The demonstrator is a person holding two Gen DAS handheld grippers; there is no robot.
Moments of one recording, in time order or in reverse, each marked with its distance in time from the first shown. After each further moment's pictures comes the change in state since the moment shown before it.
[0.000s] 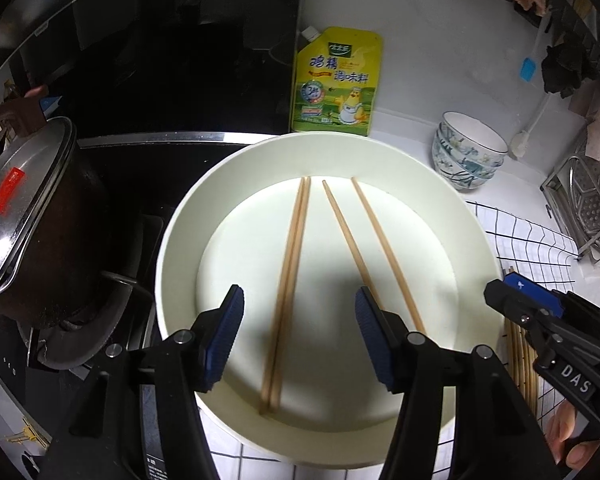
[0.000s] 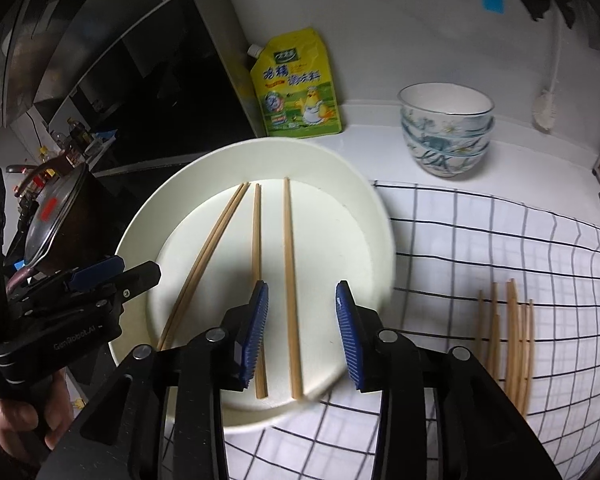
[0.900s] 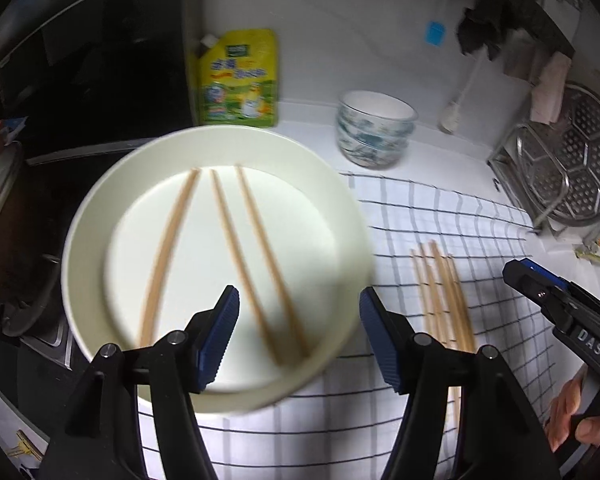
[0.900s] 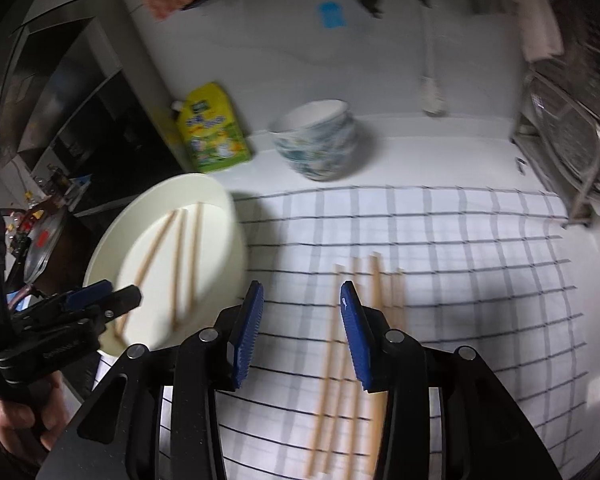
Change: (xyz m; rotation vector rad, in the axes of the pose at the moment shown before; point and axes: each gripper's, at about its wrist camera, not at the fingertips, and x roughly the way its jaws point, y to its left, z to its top) left arm -0.024 -0.113 -0.028 0.076 0.002 -0.099; right arm -0.085 -0.124 -0.043 0.121 -0.094 -0.074
